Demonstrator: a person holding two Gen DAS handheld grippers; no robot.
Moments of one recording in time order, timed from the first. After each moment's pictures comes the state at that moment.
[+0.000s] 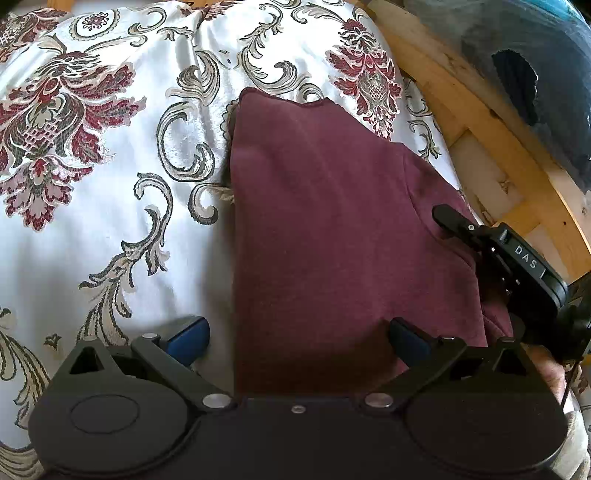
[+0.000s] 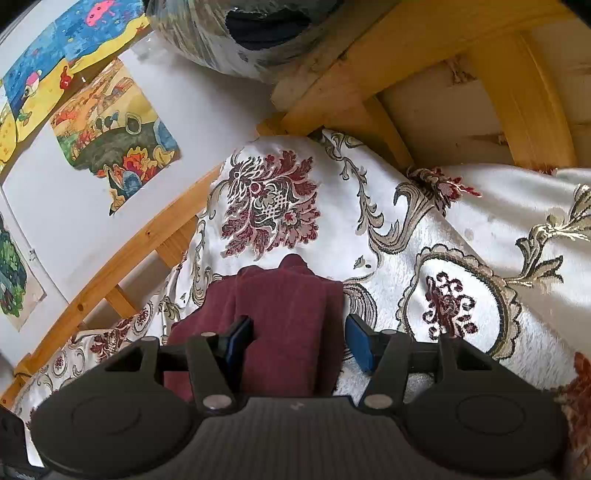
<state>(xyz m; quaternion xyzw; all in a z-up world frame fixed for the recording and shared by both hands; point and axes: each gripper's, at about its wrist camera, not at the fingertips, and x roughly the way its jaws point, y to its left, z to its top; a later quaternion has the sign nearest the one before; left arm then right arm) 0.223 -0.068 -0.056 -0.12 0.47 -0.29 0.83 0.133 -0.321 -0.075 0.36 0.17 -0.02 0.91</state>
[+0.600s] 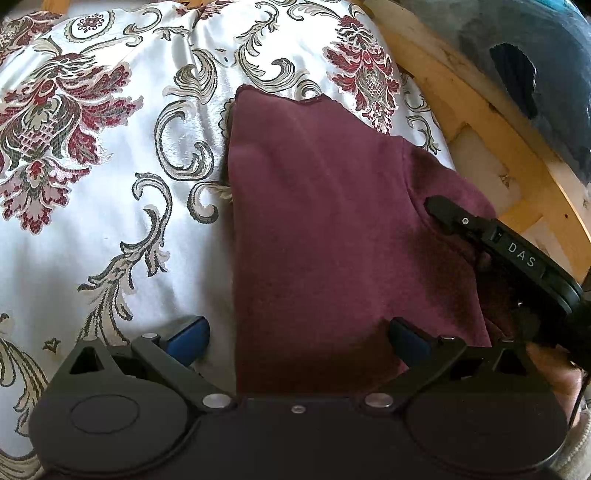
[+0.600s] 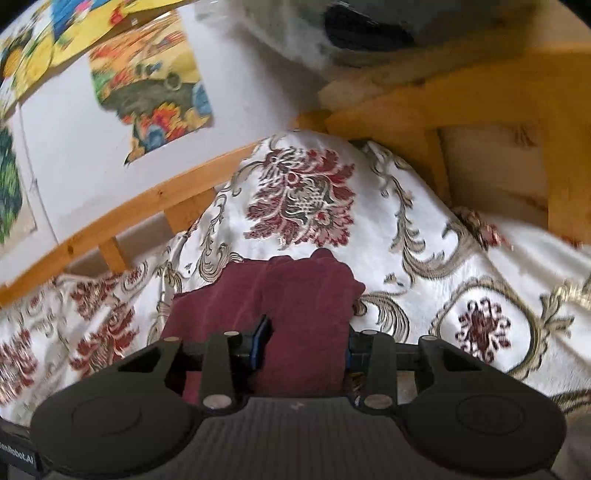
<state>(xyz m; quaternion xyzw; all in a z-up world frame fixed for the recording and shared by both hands) 0.221 -0.071 -0.060 -0.11 0.46 -0.30 0.83 0.137 -0.271 -0.041 0.20 0.19 -0.04 0.96</state>
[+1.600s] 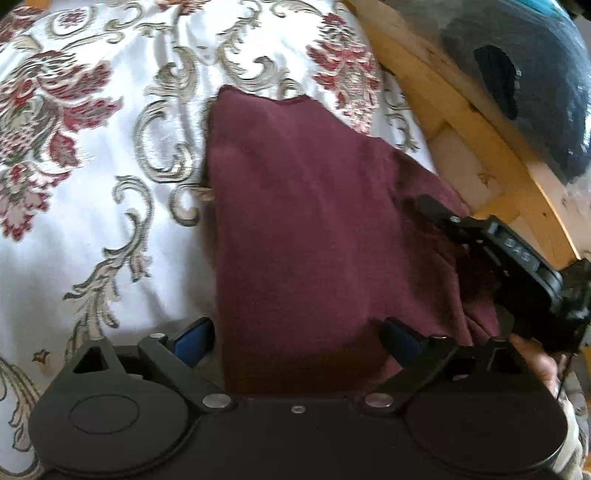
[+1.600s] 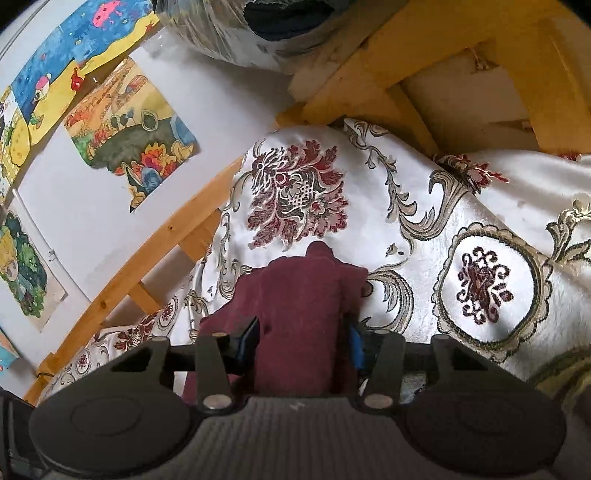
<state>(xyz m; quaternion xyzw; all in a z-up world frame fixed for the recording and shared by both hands) 0.227 -0.065 -0.058 -0.12 0.47 -0.35 0.80 0.134 -0.309 -0.069 0.37 0.17 0.01 0.91</state>
